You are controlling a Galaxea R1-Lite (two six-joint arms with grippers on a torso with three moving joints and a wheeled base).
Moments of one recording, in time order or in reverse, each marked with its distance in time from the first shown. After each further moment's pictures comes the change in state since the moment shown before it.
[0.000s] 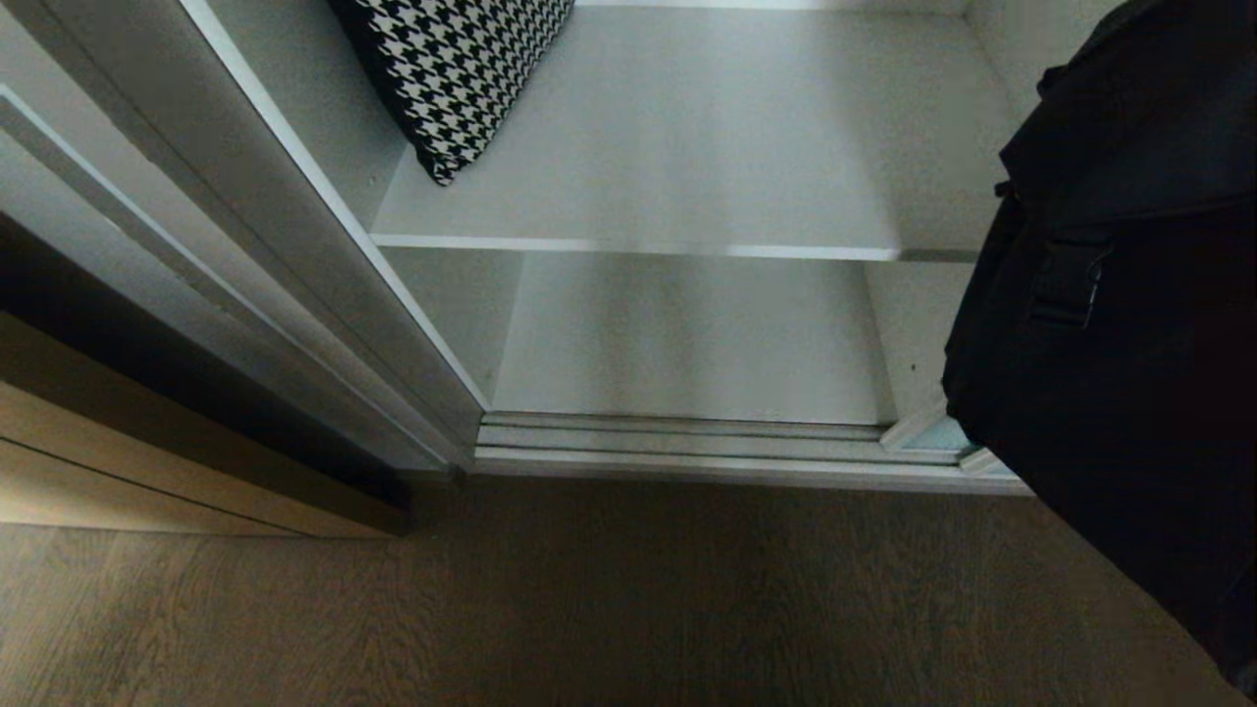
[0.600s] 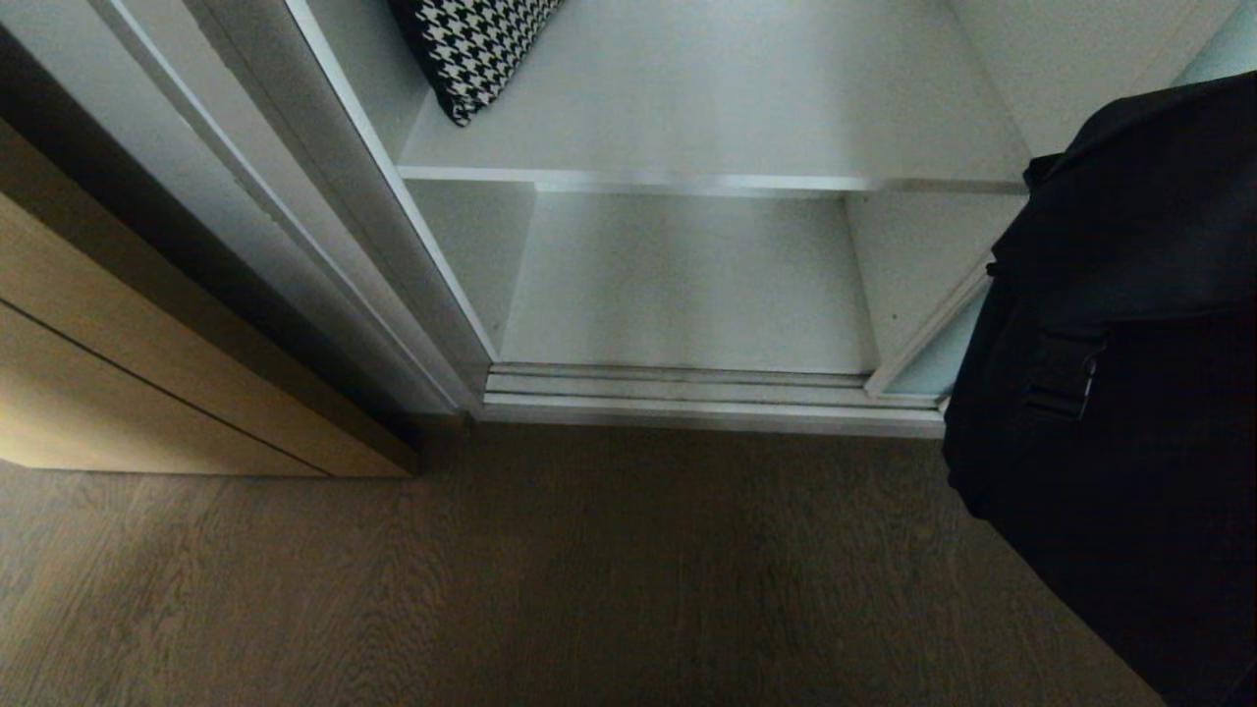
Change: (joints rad) left arm 0.000 0.000 0.000 -0.002 0.000 -0.001; right arm 0.000 -0.090 0.140 0.001 0.001 0.004
